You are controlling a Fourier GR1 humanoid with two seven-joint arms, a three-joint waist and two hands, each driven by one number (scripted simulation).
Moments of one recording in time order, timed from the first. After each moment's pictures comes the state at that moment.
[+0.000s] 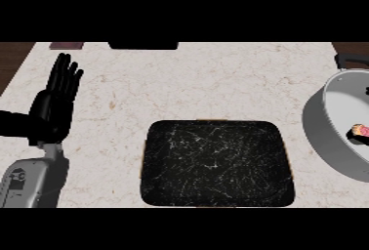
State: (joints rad) left arm -0.29 0.19 0.09 -1.53 0.13 0.11 0.04; right arm -0.43 -0.63 -0.46 -0.70 0.64 0.09 -0.68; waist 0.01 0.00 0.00
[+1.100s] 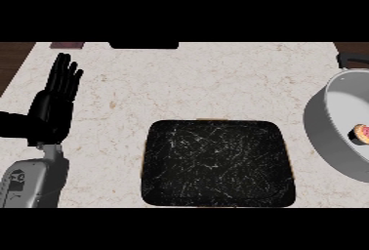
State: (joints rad) left arm -0.28 0.18 0.09 -1.55 0.13 0.11 0.05; right arm -0.52 -0.87 -0.79 -0.35 0.22 0.43 -0.70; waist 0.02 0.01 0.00
